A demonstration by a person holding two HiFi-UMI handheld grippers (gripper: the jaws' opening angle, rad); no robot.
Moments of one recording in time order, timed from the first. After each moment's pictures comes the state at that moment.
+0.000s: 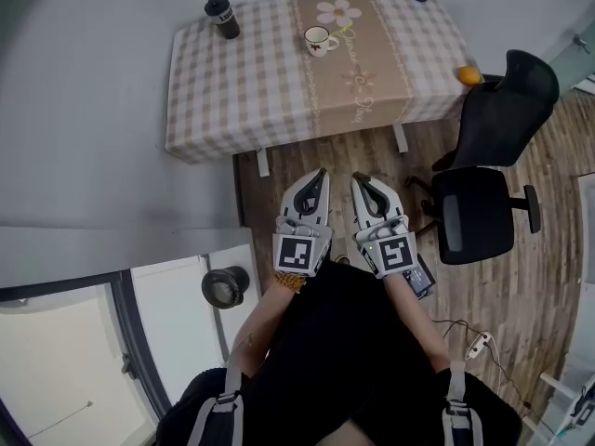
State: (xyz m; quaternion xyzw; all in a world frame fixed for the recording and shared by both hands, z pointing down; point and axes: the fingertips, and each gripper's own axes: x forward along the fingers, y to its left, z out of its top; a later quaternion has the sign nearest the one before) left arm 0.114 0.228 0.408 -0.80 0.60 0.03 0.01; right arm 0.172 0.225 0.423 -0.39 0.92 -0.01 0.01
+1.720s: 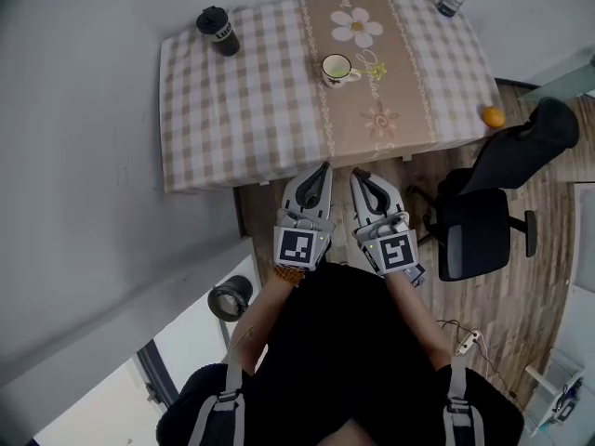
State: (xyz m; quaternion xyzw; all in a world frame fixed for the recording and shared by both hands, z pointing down) left arm 0.022 0.029 0.424 -0.81 0.58 0.02 -0.04; right arm 0.072 0.035 0.429 -0.38 0.92 -0.03 -0.02
